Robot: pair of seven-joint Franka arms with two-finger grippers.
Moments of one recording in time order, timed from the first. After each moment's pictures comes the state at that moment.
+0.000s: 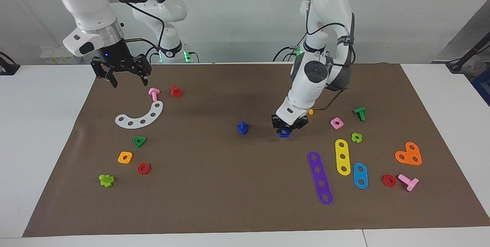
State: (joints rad) left arm -0.54 0.34 0.03 -1.78 -0.16 2.17 -0.39; right arm 0.06 -0.05 -0.01 -1.69 0.01 1.73 0.01
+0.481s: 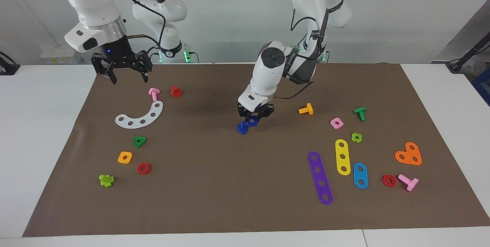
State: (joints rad) left arm -0.71 0.38 0.03 -1.72 -0.18 2.16 -0.53; right arm 0.07 -0.05 0.00 -1.67 -0.03 1.69 0.01
